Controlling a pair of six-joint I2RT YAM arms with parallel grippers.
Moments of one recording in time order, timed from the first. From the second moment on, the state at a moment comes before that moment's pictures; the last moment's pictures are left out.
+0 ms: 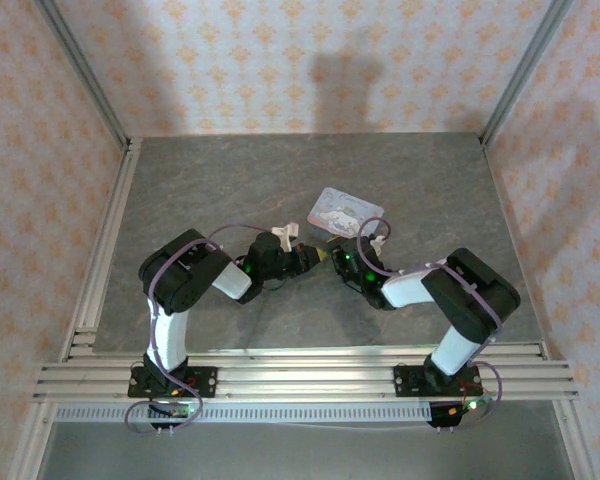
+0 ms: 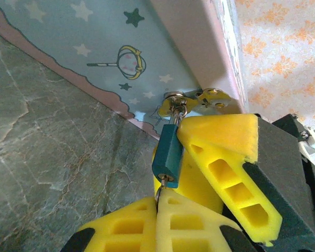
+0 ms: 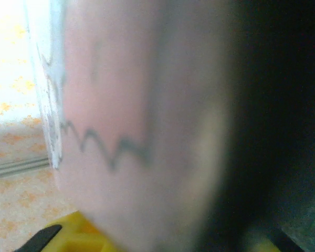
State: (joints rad) left arm -0.62 1.97 0.66 0.95 0.40 -1.07; right arm 0.67 1.66 0.51 0.62 0.17 1.59
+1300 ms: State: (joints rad) left arm -0.62 2.02 0.70 0.98 0.42 -1.21; right arm 0.66 1.66 0.43 0.75 0.17 1.49
